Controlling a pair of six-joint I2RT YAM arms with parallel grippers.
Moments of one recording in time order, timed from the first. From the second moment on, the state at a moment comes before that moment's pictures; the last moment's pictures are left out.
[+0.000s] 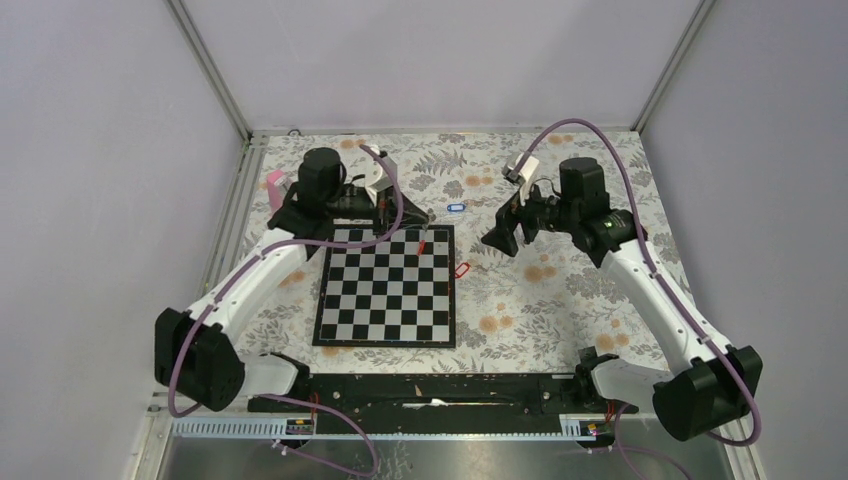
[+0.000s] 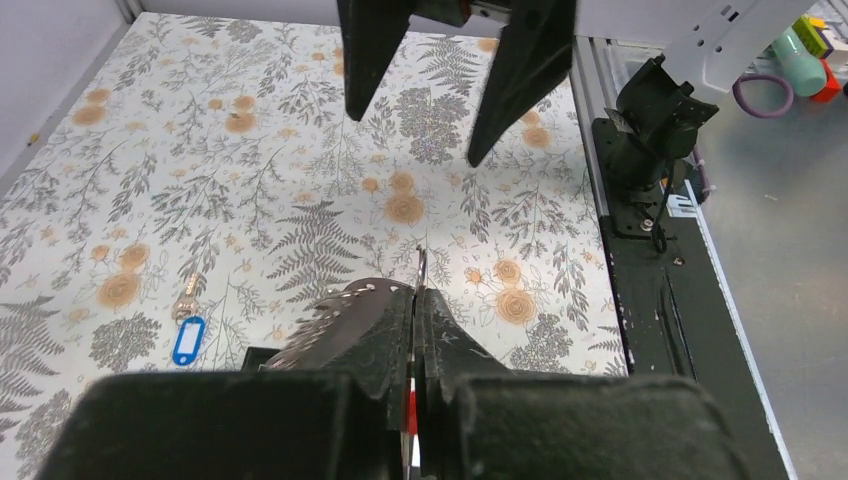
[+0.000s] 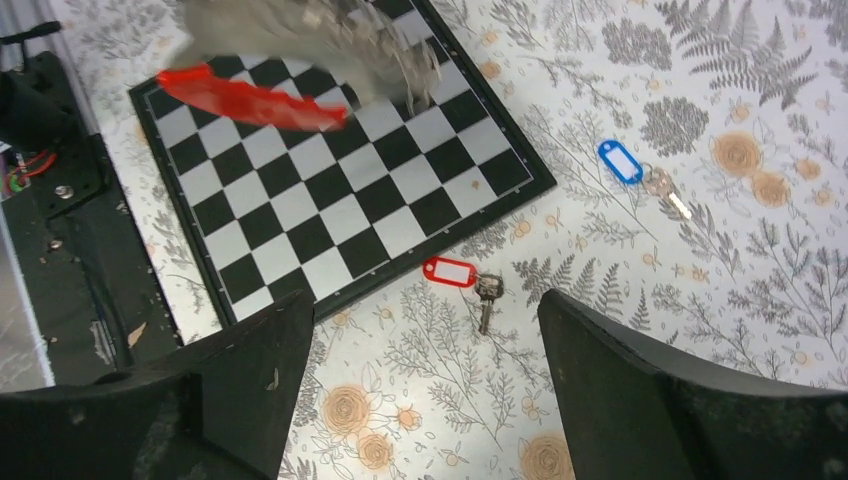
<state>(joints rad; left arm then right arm) -0.42 1.33 1.08 0.02 1.12 0.16 0.34 1.17 1.10 -0.51 -0.69 -0.29</state>
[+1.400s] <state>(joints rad) -0.37 1.17 1.11 -0.58 1.05 0.58 0.50 2.01 1.43 -0.81 -0.45 -0.97</state>
